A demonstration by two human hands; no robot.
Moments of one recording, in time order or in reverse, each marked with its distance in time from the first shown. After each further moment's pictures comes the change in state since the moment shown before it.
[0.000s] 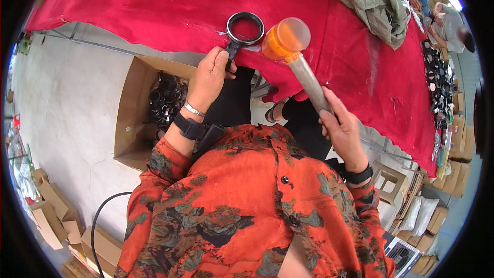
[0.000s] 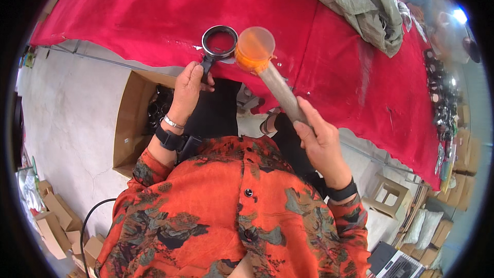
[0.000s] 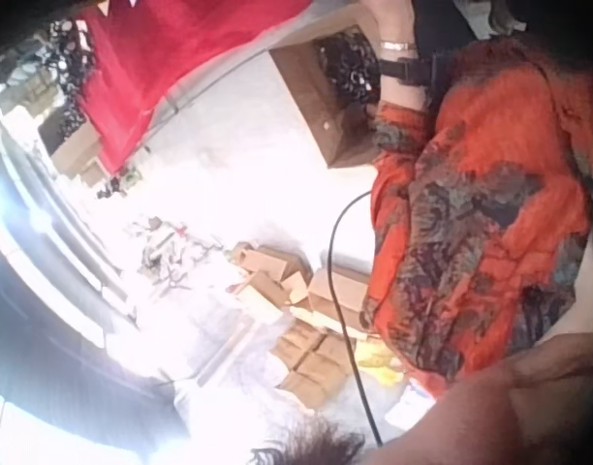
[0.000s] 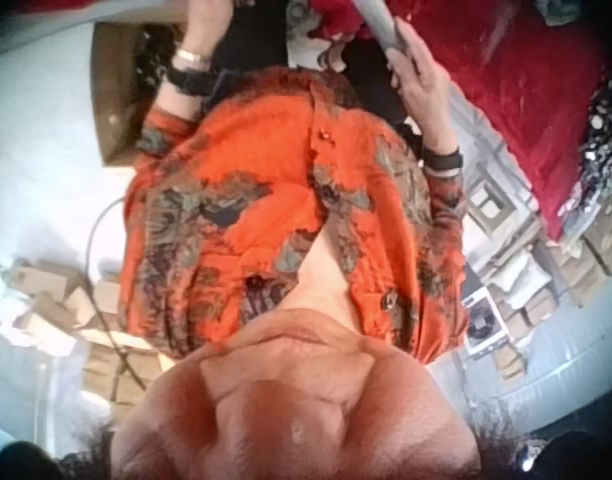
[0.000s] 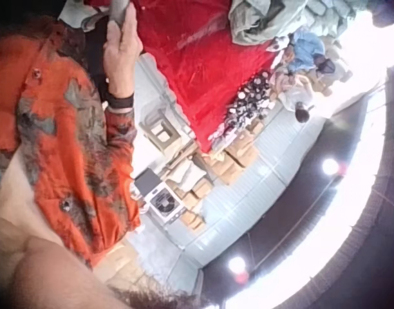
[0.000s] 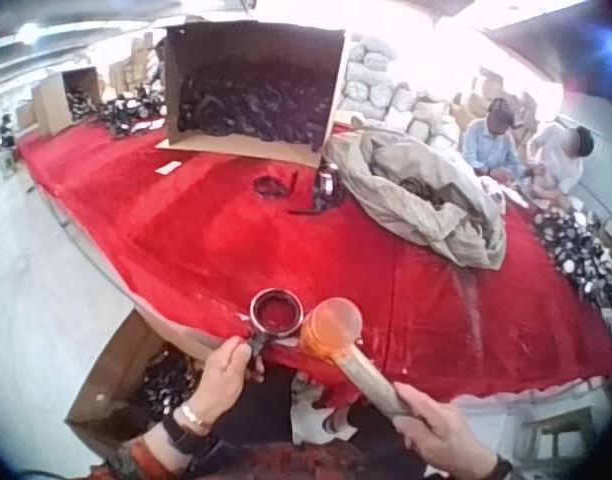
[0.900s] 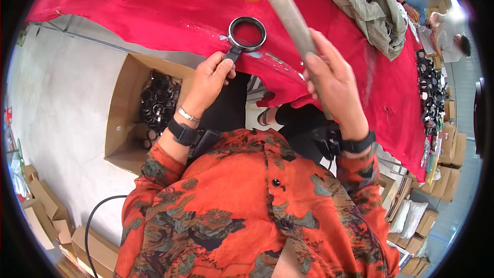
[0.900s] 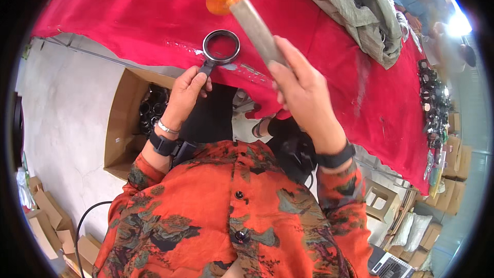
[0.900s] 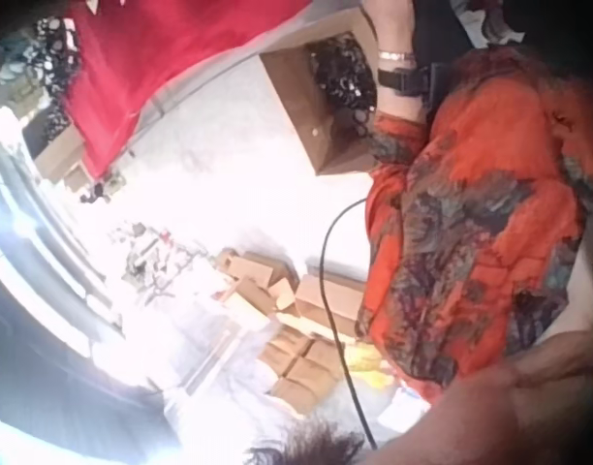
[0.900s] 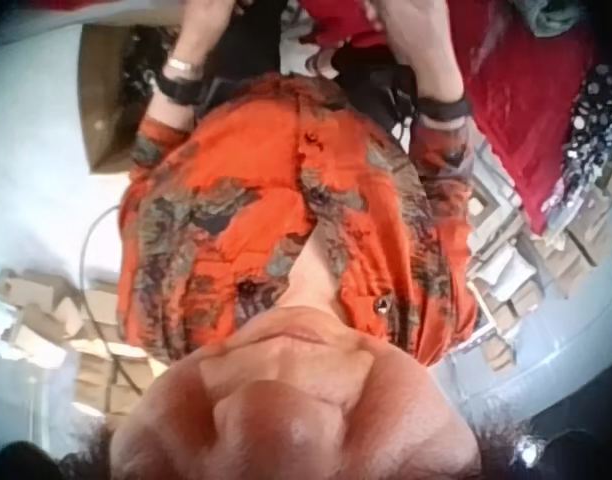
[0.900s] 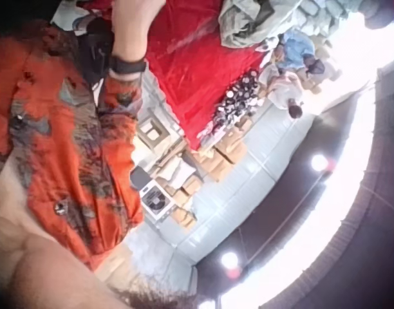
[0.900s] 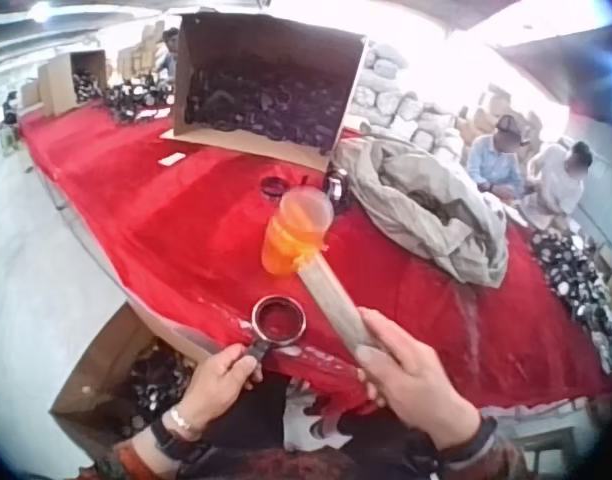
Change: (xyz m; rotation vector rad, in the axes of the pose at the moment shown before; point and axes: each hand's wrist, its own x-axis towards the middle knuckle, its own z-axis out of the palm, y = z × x) left_hand -0.002 0.003 -0.007 0.088 0.000 -0.040; right_hand 0.092 -0.071 0.023 0.204 0.004 -0.093
